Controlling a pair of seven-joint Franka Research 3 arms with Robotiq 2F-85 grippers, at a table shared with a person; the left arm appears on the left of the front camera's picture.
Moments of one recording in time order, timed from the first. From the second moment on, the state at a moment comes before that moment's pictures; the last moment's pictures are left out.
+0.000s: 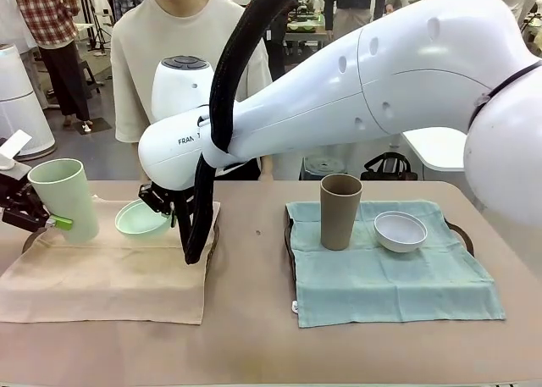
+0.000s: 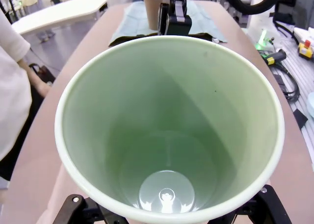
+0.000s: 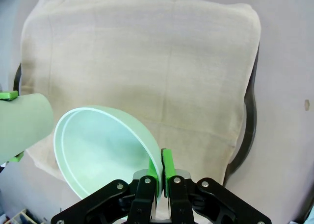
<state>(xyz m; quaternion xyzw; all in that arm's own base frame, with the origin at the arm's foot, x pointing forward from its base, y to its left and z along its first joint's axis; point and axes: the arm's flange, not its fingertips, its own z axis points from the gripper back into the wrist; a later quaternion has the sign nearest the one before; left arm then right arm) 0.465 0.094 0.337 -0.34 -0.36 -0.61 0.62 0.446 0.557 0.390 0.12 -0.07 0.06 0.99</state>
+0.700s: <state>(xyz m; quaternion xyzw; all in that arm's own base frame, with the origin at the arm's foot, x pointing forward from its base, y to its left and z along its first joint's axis) 0.472 0.070 0.312 -0.36 -0.37 -0.61 0.60 0.462 0.557 0.348 0.12 -0.07 0.06 0.99</state>
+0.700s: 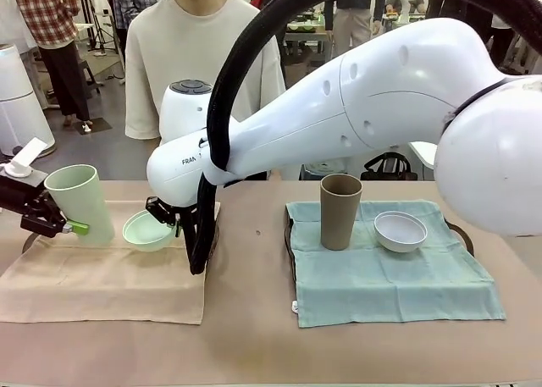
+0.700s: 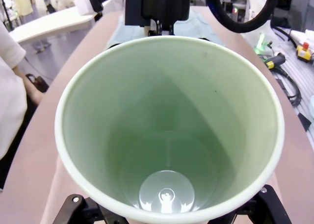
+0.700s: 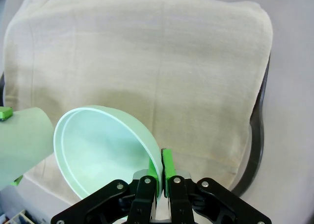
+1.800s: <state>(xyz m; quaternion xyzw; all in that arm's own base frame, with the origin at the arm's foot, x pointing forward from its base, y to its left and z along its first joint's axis) 0.487 0.070 0.282 -0.36 -0.37 -0.62 0.59 0.472 0.559 0.324 0.14 -0.05 0.06 0.99</state>
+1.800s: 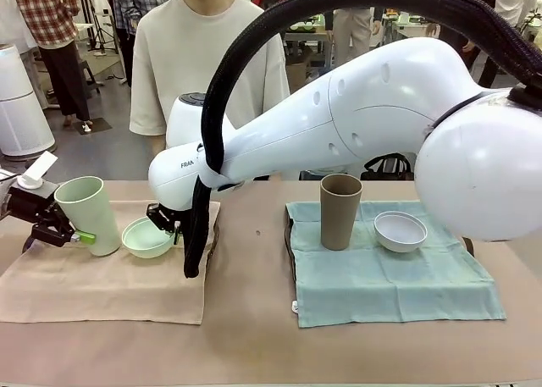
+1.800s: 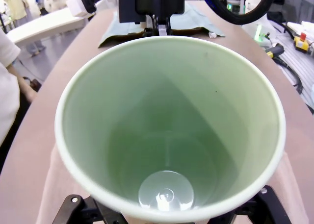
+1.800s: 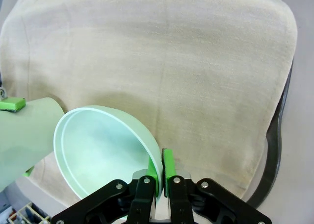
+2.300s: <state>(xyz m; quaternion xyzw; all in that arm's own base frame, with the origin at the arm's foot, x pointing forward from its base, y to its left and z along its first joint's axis) 0.489 0.076 0.280 -0.35 -0.36 -0.62 0.61 0.470 0.560 0.346 0.15 -0.06 0.07 0.98</state>
